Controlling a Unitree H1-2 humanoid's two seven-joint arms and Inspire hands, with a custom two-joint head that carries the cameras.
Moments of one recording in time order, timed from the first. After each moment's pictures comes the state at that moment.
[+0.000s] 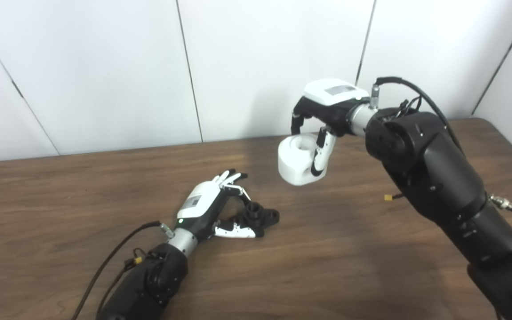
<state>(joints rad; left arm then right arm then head) -0.48 0.17 -0.50 0.51 0.61 -0.22 0.09 -0.78 -0.47 0.37 -0.27 -0.97 0.44 0.90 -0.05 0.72</state>
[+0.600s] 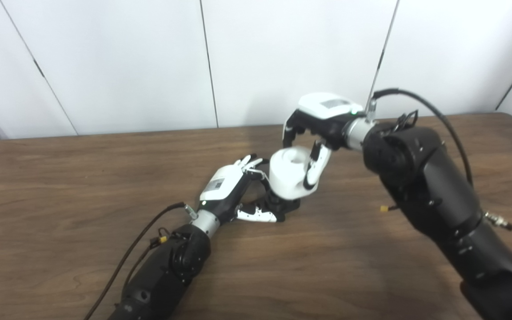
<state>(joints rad) -0.50 0.13 -0.52 0.55 0.63 -0.19 0.11 -0.69 -0.38 0.38 -0.28 -0.95 0.42 0.90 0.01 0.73</state>
